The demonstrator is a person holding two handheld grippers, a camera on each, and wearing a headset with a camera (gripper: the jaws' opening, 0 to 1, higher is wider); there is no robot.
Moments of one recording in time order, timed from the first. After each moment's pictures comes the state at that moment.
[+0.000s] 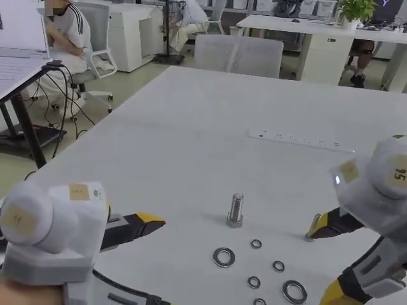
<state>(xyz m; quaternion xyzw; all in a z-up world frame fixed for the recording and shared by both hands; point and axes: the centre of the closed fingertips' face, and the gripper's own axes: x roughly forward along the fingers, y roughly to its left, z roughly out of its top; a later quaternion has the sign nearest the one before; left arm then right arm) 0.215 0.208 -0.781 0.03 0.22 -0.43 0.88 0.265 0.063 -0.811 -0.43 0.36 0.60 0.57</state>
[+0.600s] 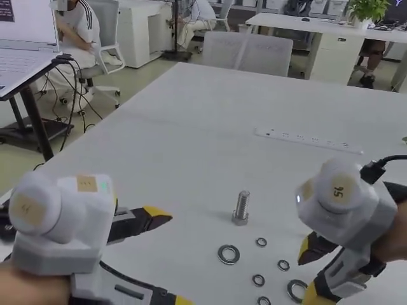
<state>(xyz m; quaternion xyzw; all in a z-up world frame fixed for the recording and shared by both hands) 0.216 0.206 -0.780 0.03 0.22 -0.43 0.88 0.264 0.072 -0.854 -0.46 0.41 0.60 0.51</state>
